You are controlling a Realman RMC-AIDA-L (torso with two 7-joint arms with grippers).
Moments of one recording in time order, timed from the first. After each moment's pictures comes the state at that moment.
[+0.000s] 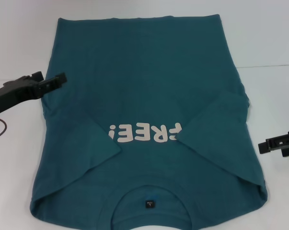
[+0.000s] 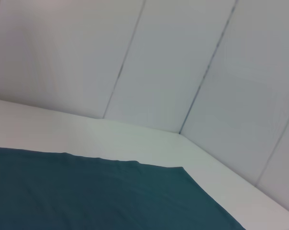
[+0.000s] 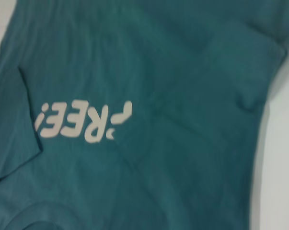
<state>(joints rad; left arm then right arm) -0.58 -2.10 -2.55 -0.69 -1.32 1.14 -1.64 0.58 1.99 -0.62 -1.09 -2.57 -1.67 2.54</state>
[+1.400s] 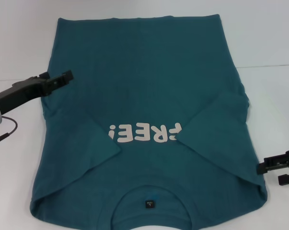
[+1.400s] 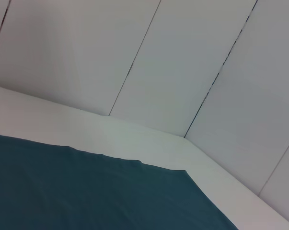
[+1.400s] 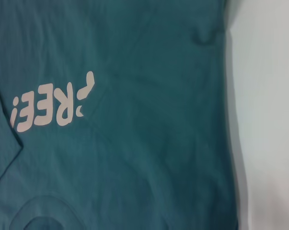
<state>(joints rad) -0.62 -2.10 -2.55 -0.61 -1.36 1.07 -1.66 0.58 1.93 -0.57 -0.78 -2.59 -1.60 2.62</state>
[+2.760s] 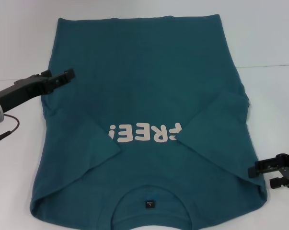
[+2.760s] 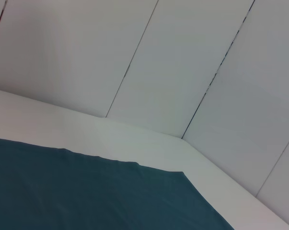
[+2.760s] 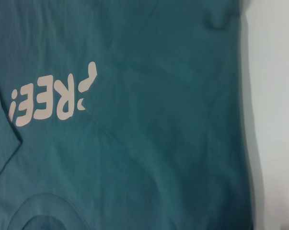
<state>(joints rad) -0.63 -2.10 -2.55 -0.61 -1.36 1.07 -1.66 0.60 1.94 -0.60 -0.72 -2.59 -1.55 2.62</state>
